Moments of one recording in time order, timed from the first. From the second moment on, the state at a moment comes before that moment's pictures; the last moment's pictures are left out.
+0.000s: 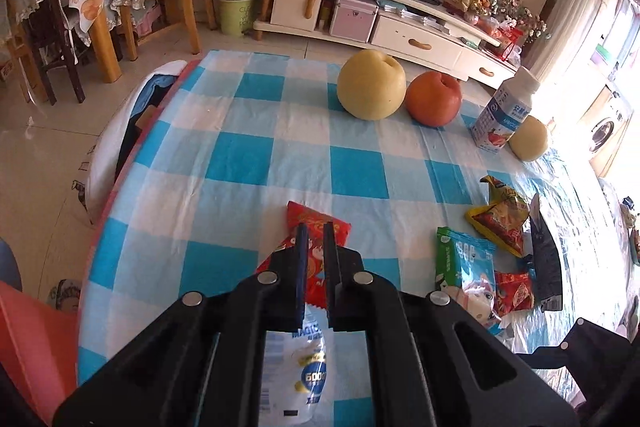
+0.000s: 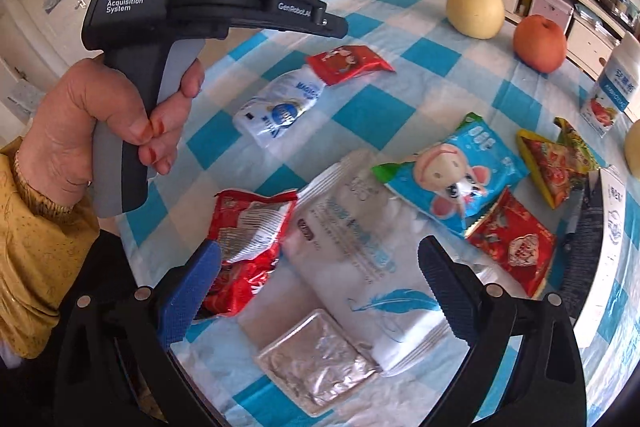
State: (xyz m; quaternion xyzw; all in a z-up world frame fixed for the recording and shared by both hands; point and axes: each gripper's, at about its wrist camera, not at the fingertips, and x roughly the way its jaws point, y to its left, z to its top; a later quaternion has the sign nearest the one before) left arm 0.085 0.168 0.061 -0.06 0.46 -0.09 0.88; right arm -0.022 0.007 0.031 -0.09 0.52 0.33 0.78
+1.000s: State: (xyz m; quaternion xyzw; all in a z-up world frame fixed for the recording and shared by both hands) left arm 0.115 0.150 0.014 0.05 0.48 -0.12 0.87; right arm -0.082 0.079 -0.005 -0.22 0.46 0.31 0.80
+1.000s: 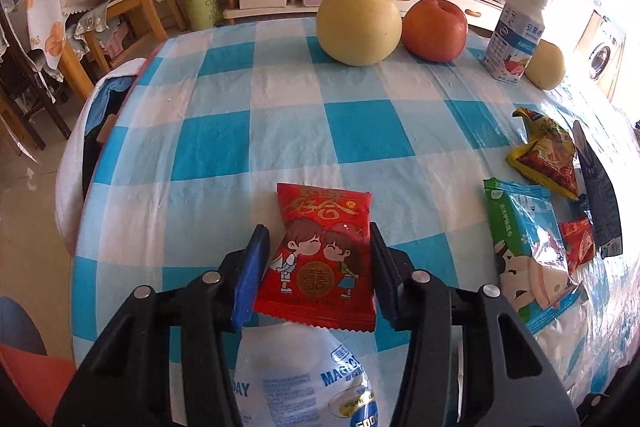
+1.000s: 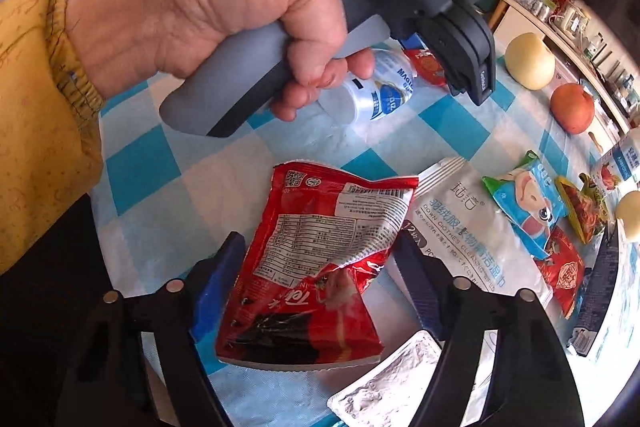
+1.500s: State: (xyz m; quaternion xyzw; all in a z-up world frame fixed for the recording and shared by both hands) left arm 0.084 0.174 0.034 -0.02 0.46 -0.10 0.88; right arm -0.064 0.055 0.006 -0.14 0.48 0.31 0.81
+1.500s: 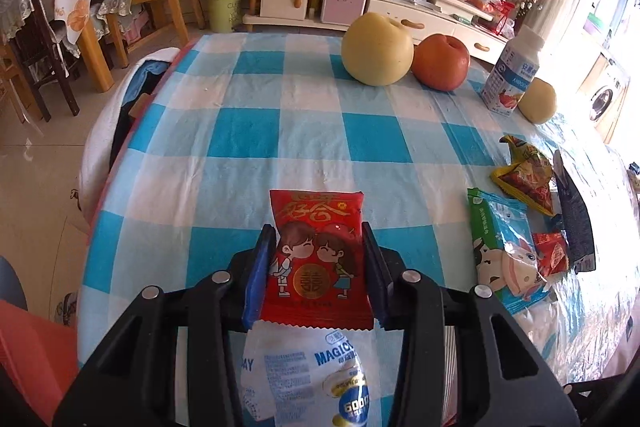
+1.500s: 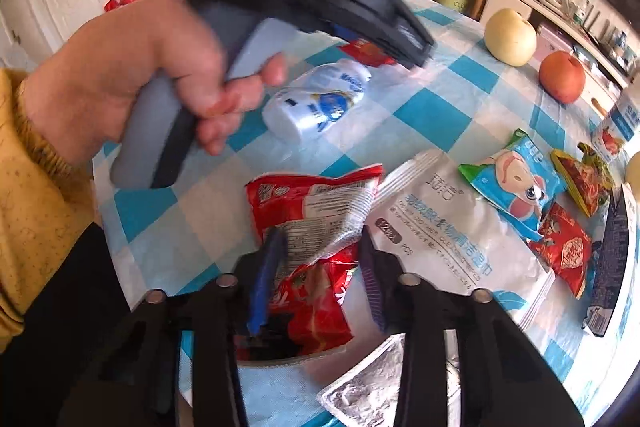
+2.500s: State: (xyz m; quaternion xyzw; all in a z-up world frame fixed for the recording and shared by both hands) left arm -0.042 0.271 0.103 -0.18 0.34 0.00 0.92; right arm -0.088 0.065 0.071 -0.10 0.38 0.27 0.88
